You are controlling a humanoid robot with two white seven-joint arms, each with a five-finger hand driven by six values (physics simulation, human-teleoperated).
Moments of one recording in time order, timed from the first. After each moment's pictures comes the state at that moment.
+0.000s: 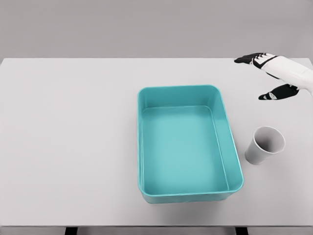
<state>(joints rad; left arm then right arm) 0.00 0.00 -0.21 -0.01 0.06 0.01 -0.07 -0.46 -0.82 0.28 -1.42 0.17 -0.56 0.49</state>
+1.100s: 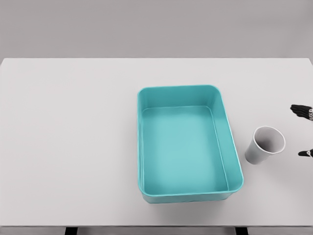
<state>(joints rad) 0.00 0.00 -0.21 -0.01 0.06 0.01 -0.07 0.12 -1.16 0.28 -1.37 -0.63 -0.61 0.40</state>
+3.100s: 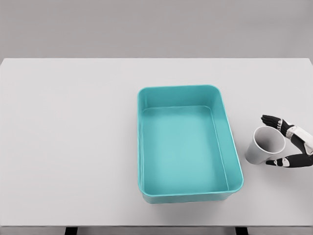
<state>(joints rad) 0.00 0.00 -0.21 -0.01 0.06 0.01 -0.07 0.10 -1.01 0.38 -1.43 -0.58 -0.61 0.32</state>
